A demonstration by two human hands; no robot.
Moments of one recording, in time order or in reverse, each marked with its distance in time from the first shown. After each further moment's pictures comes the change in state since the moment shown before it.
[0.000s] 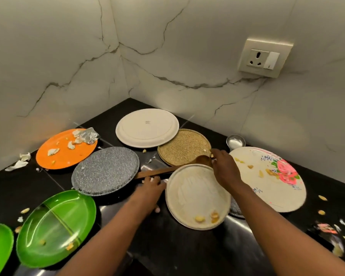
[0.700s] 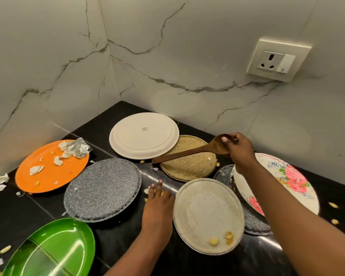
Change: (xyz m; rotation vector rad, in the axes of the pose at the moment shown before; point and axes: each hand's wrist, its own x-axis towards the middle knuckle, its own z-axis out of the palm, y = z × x) left_hand 0.010 0.008 -0.017 0.097 0.139 -0.016; right_hand 0.083 -0.026 -0.027 0.705 0.236 0.410
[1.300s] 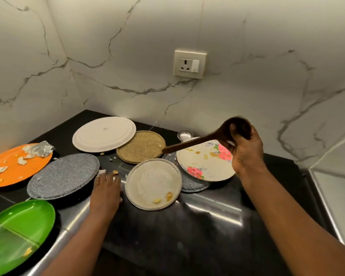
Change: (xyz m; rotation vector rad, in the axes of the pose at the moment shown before) left_hand -0.051 0.022 0.018 0.024 0.291 -0.172; right_hand -0.139 -0.018 -0.208 0.849 0.166 -0.060
